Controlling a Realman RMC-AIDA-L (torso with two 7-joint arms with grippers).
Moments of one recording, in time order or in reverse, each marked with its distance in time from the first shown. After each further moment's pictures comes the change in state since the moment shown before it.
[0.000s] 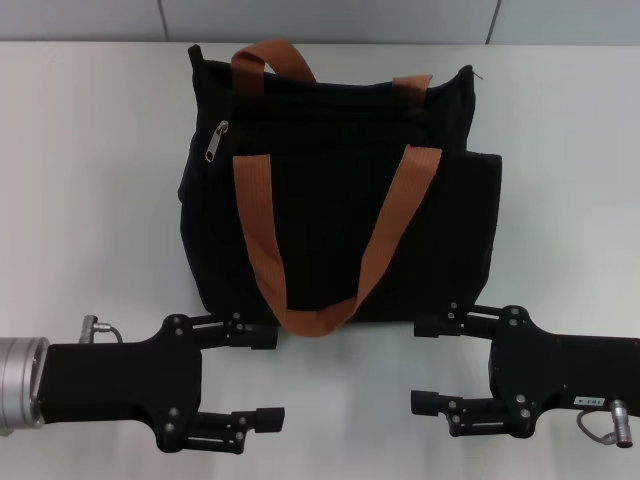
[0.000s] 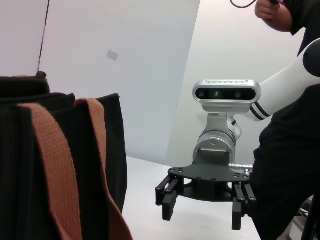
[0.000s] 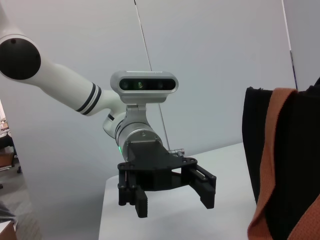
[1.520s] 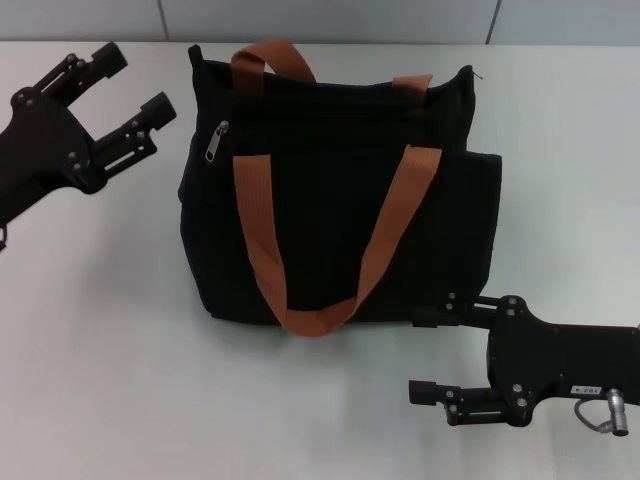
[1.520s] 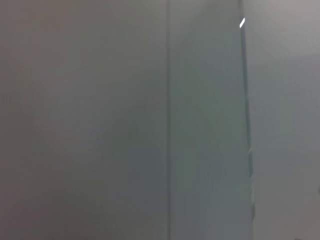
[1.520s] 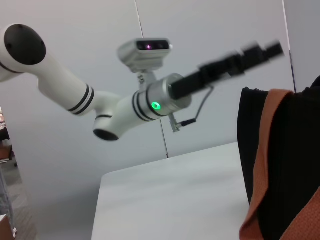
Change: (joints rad) left arm -0.035 -0.052 -0.637 -0.005 -0.064 -0.057 0.097; right arm 0.016 -0.001 0.000 -0.009 0.000 0.014 0.000
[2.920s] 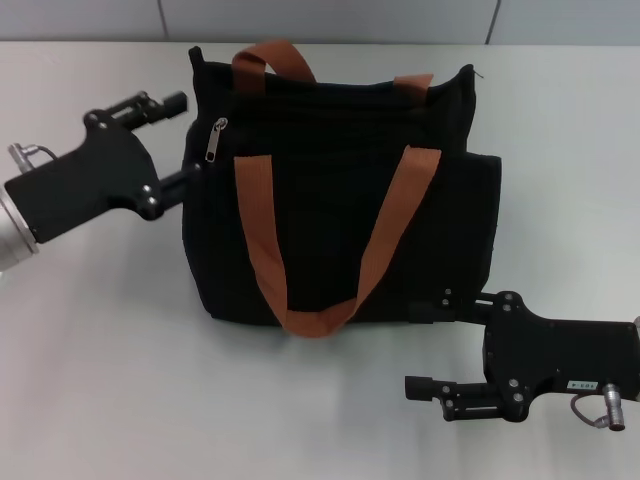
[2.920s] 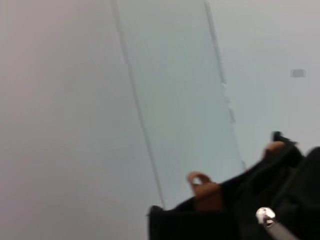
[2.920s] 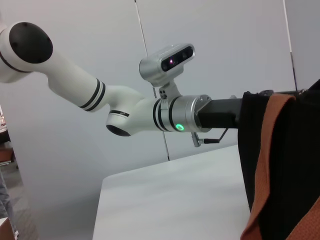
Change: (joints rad) left arm -0.064 -0.023 0.035 0.032 0.171 -0.191 0.253; right arm 0.011 0.001 0.001 0.005 0.004 -0.001 0.008
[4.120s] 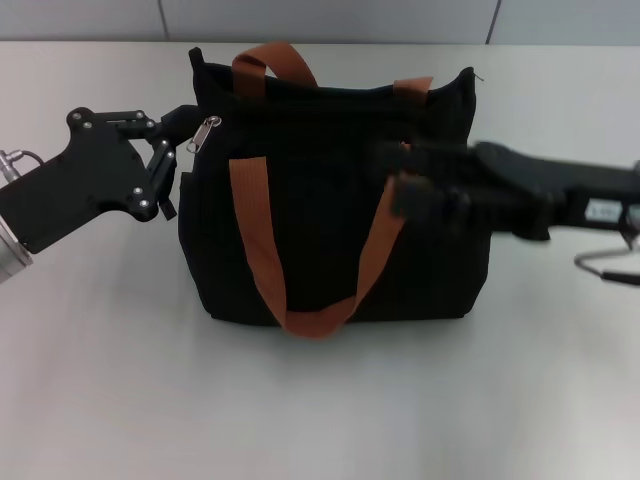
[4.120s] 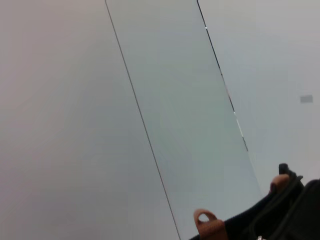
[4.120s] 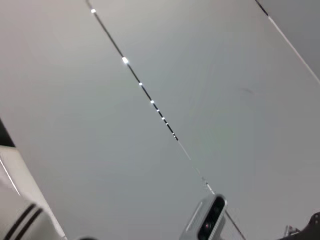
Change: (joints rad) left arm 0.047 -0.023 -0.006 -0.009 -0.098 0.077 0.101; right arm 0.219 -0.007 0.039 -0.054 0.253 -0.201 0.690
